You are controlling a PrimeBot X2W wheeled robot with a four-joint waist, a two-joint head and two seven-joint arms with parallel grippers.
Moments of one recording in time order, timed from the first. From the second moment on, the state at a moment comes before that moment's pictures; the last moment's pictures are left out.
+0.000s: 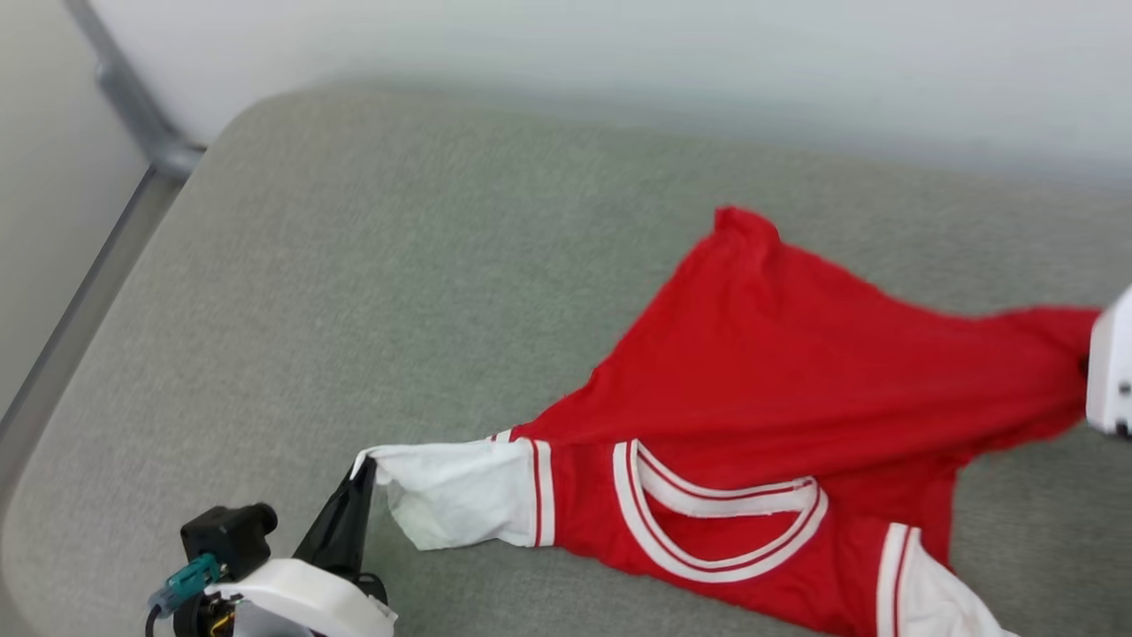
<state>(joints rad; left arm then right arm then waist) -0.07 0.30 -0.30 0.24 -0.67 -0.06 -0.24 -0.55 -0.34 -0.19 0.35 0.21 0.13 1.01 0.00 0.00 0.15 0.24</state>
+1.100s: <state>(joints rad) 0.07 0.36 -0.28 0.14 -0.71 0.05 -0.14 0.18 -0.06 -0.28 0.05 0.40 0.13 0.16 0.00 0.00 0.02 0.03</state>
